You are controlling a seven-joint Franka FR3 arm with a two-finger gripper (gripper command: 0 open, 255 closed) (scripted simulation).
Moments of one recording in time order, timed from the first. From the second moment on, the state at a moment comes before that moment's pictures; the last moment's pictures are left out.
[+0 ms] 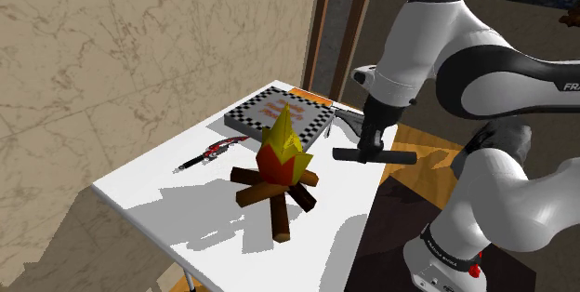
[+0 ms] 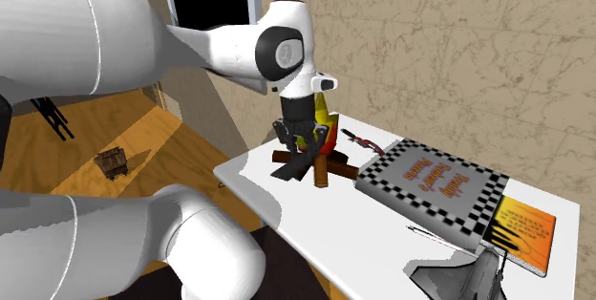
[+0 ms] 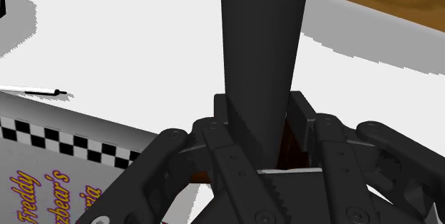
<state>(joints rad) 0.37 -0.88 0.14 -2.67 0.02 1.82 -0.15</state>
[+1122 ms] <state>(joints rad) 0.22 -0.91 -0.12 -2.79 -0.18 1.92 -0.40</state>
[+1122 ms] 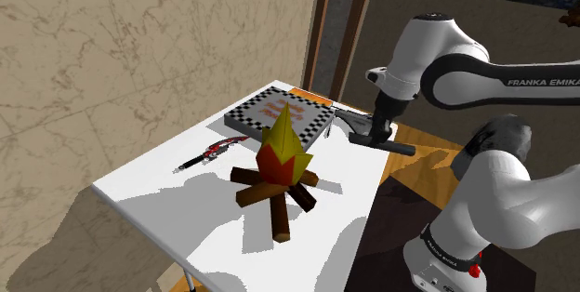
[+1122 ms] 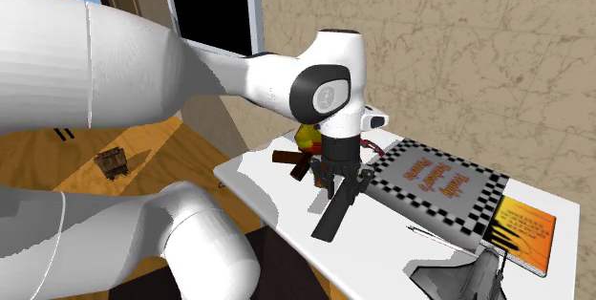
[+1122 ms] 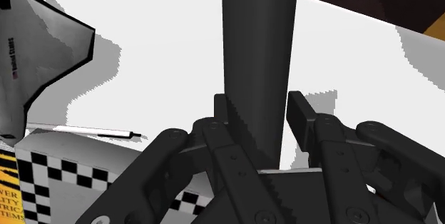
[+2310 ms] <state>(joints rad) 0.21 -0.81 -0.14 -2.98 -0.22 2.22 -0.37</state>
